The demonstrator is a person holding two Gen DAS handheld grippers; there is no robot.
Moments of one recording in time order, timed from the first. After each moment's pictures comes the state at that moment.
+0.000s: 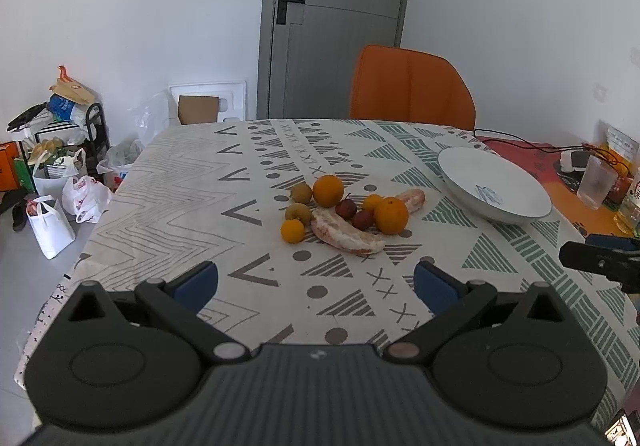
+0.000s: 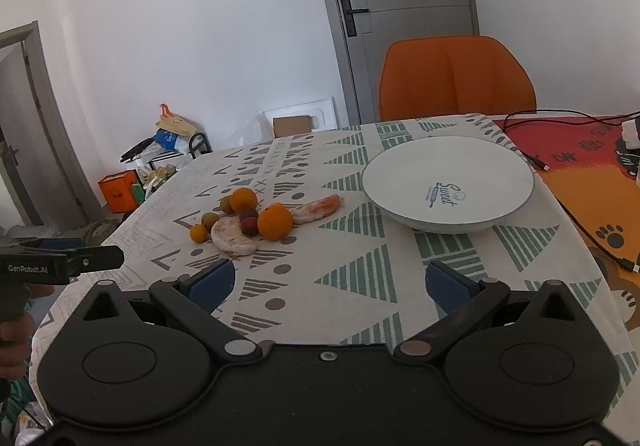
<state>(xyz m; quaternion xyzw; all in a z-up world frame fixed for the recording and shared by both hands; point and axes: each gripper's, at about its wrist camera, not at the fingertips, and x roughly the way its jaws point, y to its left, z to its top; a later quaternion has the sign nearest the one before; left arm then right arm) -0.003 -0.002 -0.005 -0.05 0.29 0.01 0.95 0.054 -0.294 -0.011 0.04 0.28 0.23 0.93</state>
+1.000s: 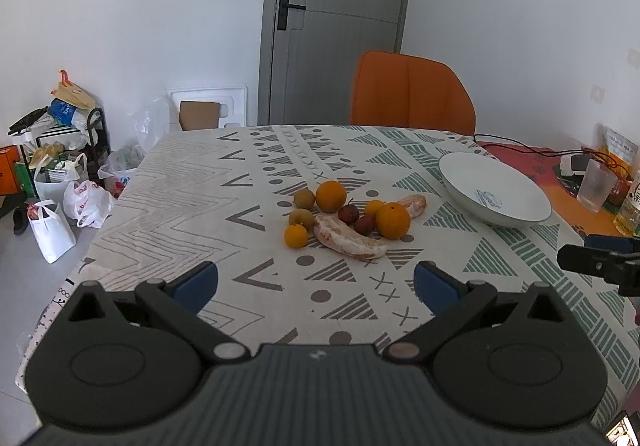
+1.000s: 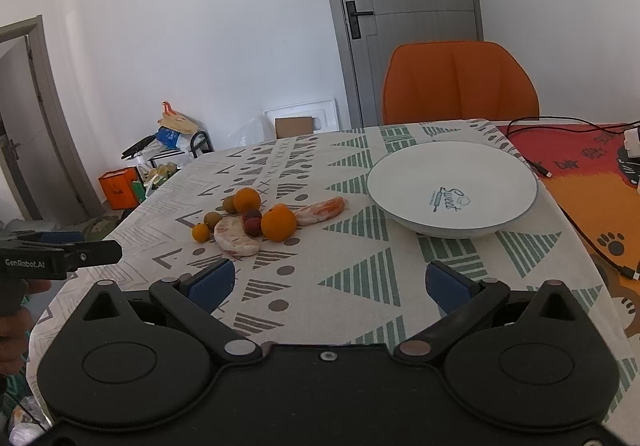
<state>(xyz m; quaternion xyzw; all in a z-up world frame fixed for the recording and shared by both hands) -0.005 -0.001 -0.002 -0.05 0.29 0.01 0.96 0.052 -0.290 -0.009 0.03 0.27 0.23 0.93</state>
